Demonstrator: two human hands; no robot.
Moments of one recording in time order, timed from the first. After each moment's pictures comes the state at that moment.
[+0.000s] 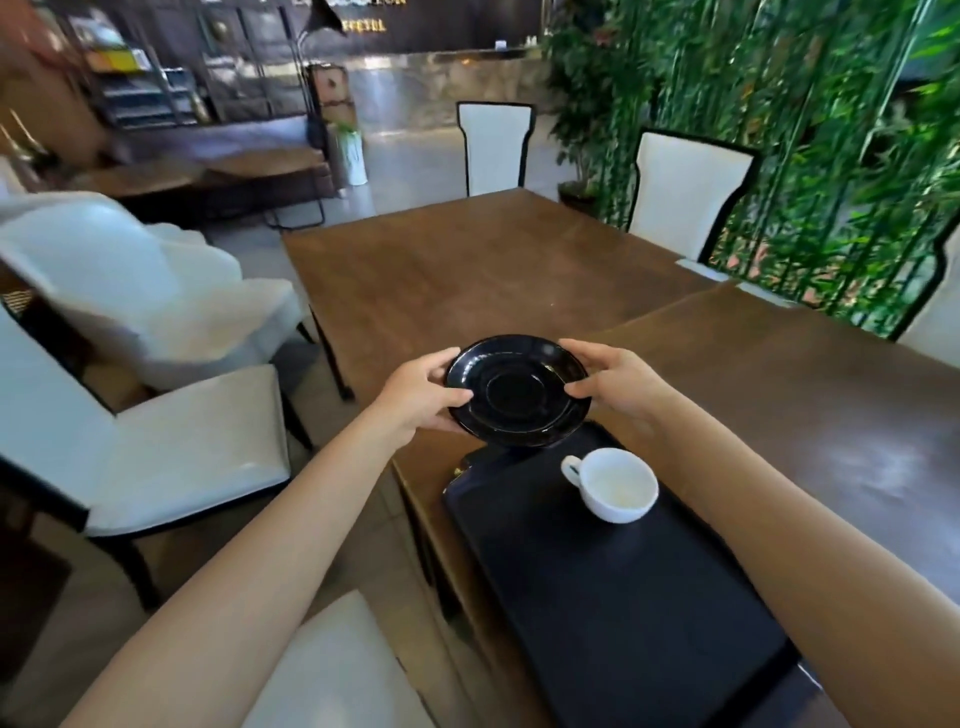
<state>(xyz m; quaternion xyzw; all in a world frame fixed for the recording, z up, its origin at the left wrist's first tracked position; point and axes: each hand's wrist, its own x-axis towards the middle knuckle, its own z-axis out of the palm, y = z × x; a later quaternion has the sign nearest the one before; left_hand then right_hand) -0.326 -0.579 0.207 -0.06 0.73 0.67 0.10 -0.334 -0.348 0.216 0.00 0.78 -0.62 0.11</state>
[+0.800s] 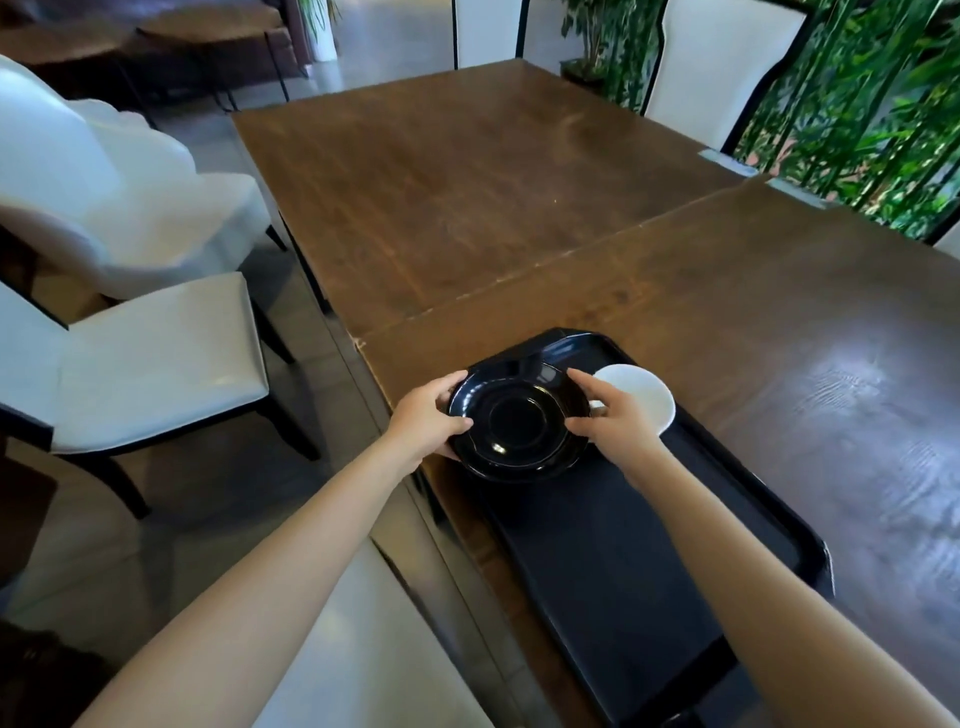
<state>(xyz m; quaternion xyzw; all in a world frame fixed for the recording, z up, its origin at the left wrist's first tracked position) -0.309 -0.577 0.065 -0.11 0.77 0.60 0.18 -0.293 -0.352 0.066 0.10 0.79 -0.59 0.11</state>
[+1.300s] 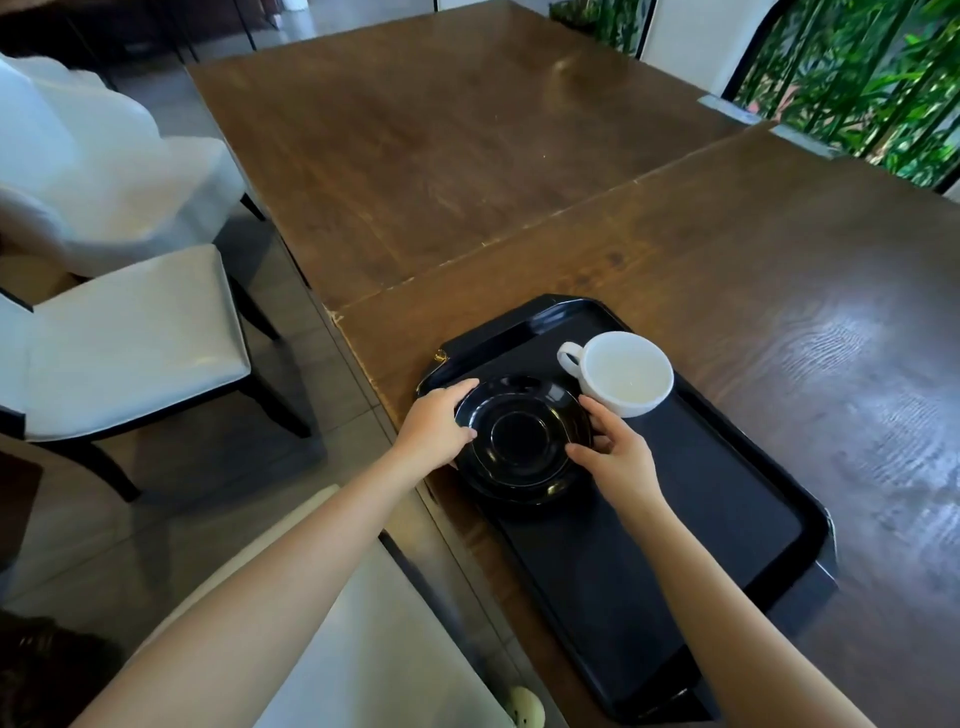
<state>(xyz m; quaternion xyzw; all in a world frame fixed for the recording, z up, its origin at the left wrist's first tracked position) -0.307 -0.556 0.014 0.01 0.93 0.35 0.16 -0.251 -0.344 0.005 0.18 0.78 -0.59 0.06</state>
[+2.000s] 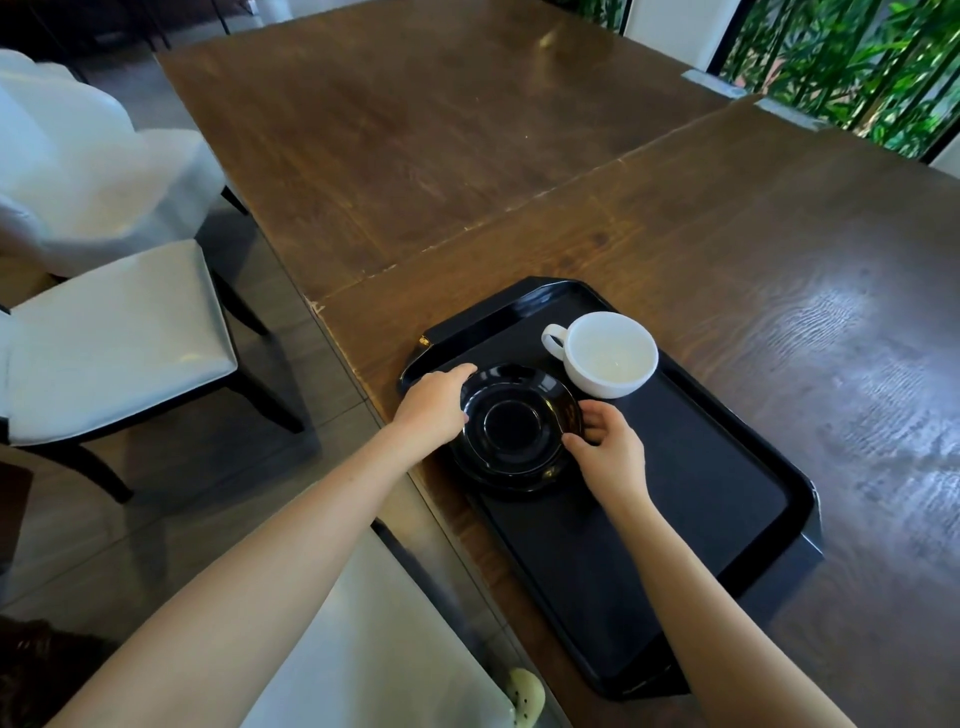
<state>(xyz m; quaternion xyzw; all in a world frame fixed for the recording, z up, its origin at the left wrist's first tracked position) -0.319 -0.540 0.013 0.06 0.96 0.21 0.16 -0.244 -0.344 -0.009 0.21 0.81 -0.54 0.00</state>
